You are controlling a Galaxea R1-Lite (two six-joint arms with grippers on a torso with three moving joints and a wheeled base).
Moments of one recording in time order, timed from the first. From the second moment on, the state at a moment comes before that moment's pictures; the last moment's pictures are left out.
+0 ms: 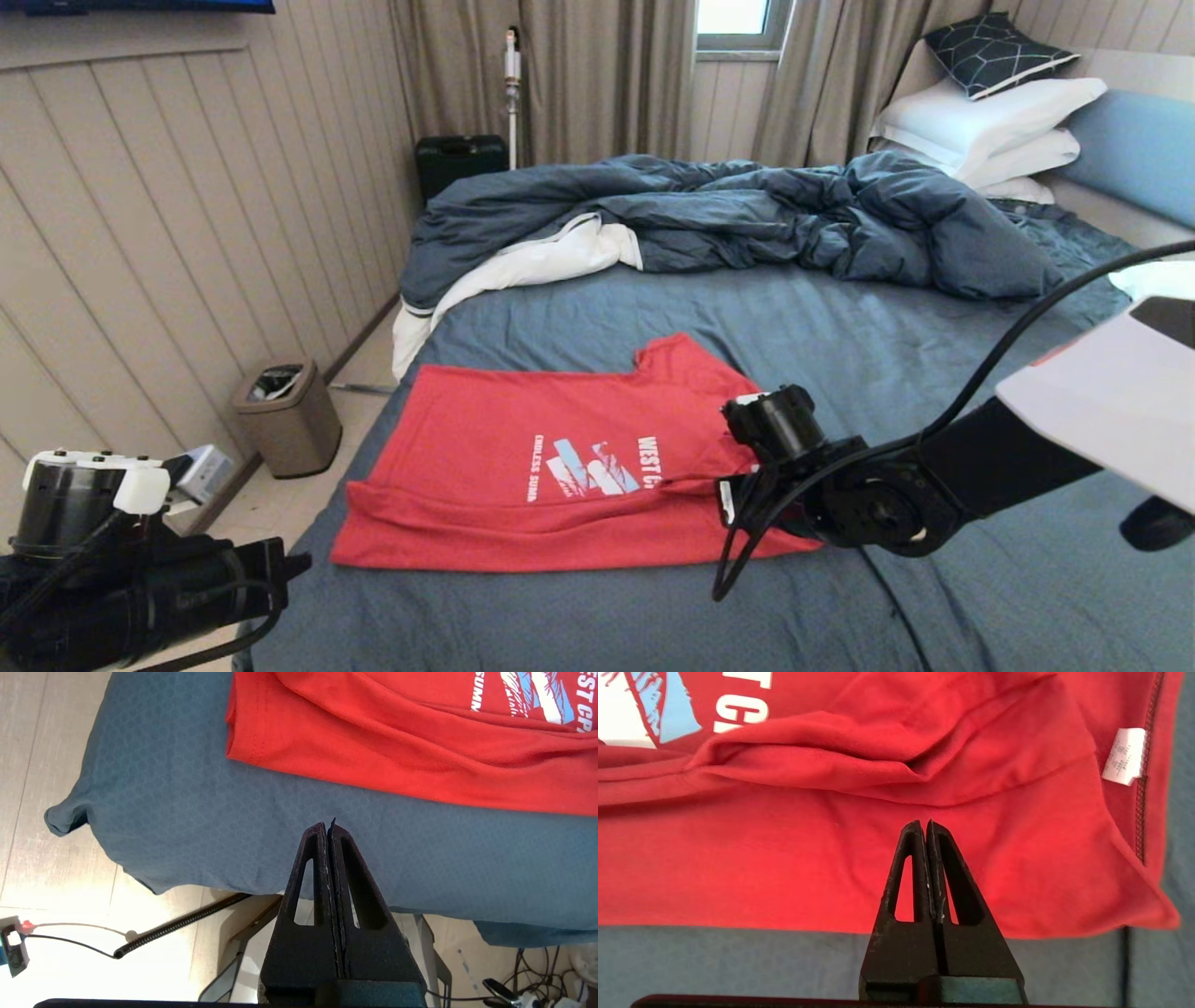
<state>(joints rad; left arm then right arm) -0.15 1.49 -0.31 -0.45 -0.14 -0.36 0.49 2.04 -0.96 -0.26 -0.33 0.29</state>
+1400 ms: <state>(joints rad) -0.14 1.49 -0.32 -0.45 -0.14 -0.36 0.42 2.10 -1.26 -0.26 -0.35 0.28</state>
